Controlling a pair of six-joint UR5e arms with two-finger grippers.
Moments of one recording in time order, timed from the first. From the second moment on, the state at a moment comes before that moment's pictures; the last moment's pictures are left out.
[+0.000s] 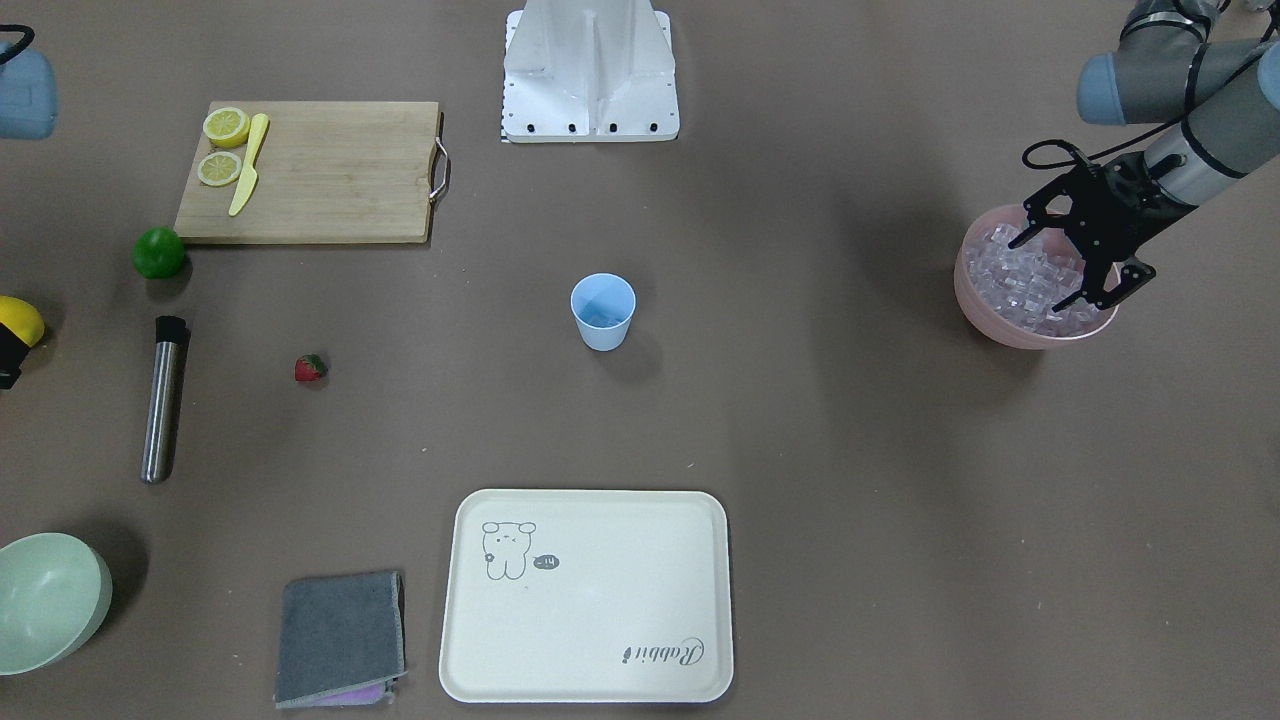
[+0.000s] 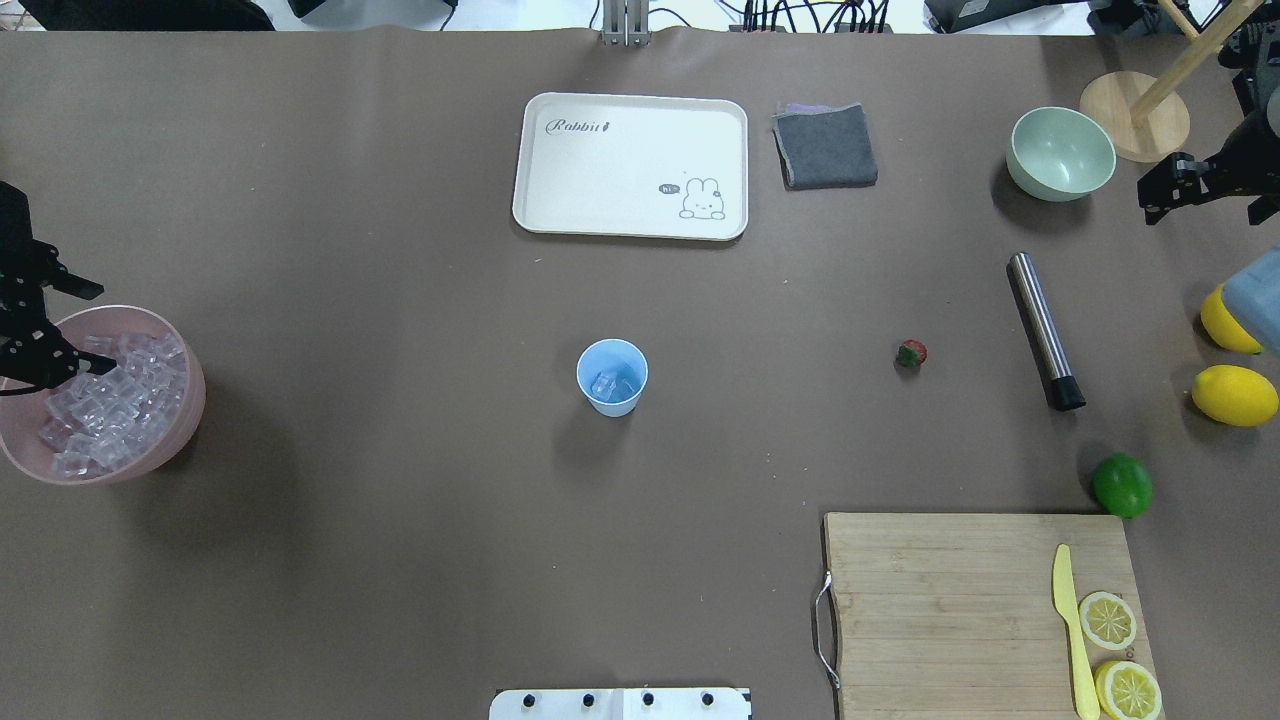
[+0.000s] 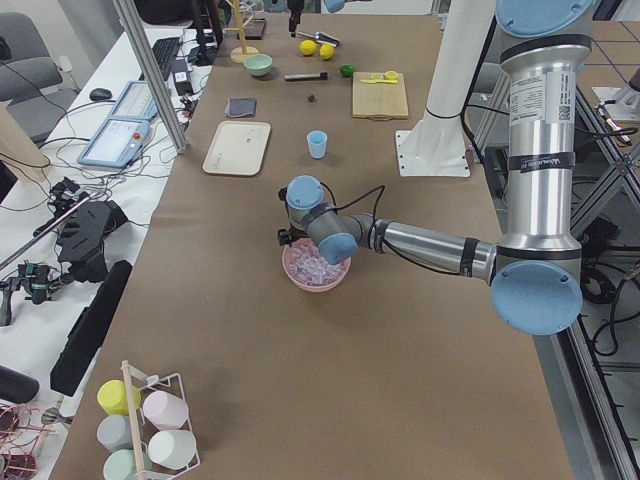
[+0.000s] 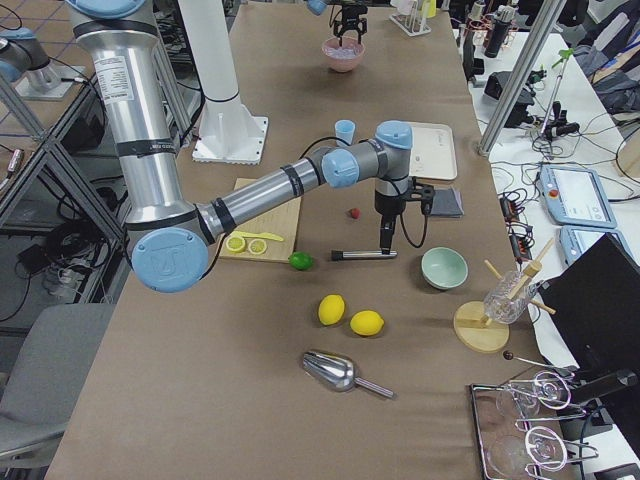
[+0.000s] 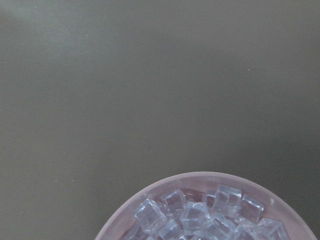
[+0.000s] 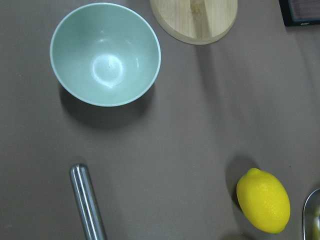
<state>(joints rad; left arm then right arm) -1.02 -1.50 -1.76 -2.27 -2.37 0.28 1.17 -1.38 1.83 -1.69 2.02 0.71</state>
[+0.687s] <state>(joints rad) -0.94 -1.46 -1.76 -2.27 -2.37 0.29 1.17 -1.38 1.83 -1.69 2.00 0.73</state>
